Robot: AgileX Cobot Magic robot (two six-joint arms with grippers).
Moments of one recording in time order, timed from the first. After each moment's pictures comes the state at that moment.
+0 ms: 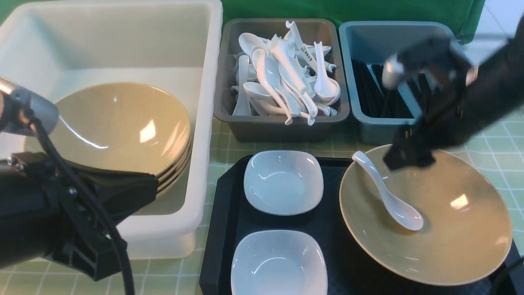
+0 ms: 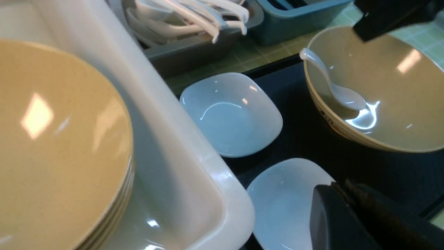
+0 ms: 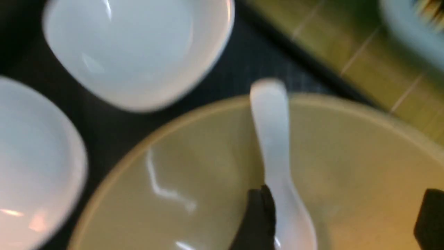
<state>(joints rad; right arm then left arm) 0.23 1.58 -1.16 0.26 0.71 -0.48 -0.55 0.72 -0.76 -0.22 0.68 0.18</state>
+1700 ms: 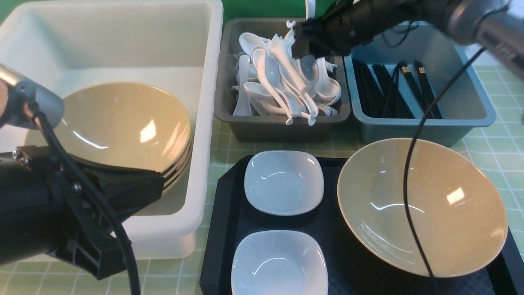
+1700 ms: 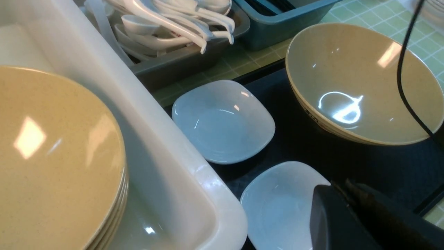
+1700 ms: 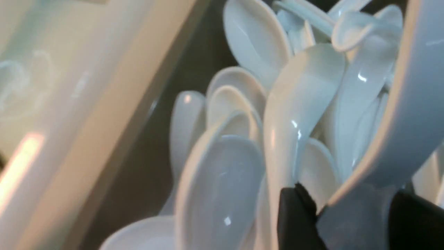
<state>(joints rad) 0.27 2.31 -2.20 0.48 0.69 -0.16 -0.55 0.74 -0.78 -0.26 0.70 0.21</state>
